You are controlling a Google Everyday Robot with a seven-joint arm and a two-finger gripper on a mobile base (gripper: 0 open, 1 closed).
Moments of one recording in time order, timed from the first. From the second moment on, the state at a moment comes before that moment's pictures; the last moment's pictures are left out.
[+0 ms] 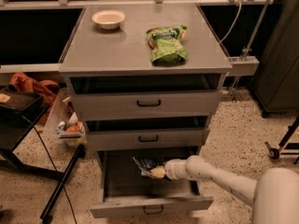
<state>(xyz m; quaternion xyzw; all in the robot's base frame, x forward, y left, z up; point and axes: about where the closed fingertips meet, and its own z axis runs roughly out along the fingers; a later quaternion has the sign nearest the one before) 0.622 -0.055 0.280 -0.27 0.87 0.28 0.30</state>
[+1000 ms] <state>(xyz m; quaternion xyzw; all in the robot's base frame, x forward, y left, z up) 0.650 0.013 0.176 -0.32 0.86 0.33 0.22</state>
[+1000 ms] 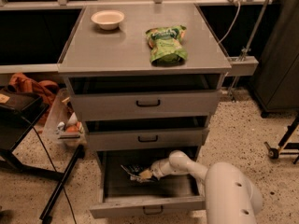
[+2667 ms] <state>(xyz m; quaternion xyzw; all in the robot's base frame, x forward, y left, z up) 0.645 0.012 0.170 -0.33 0.85 0.34 0.24</state>
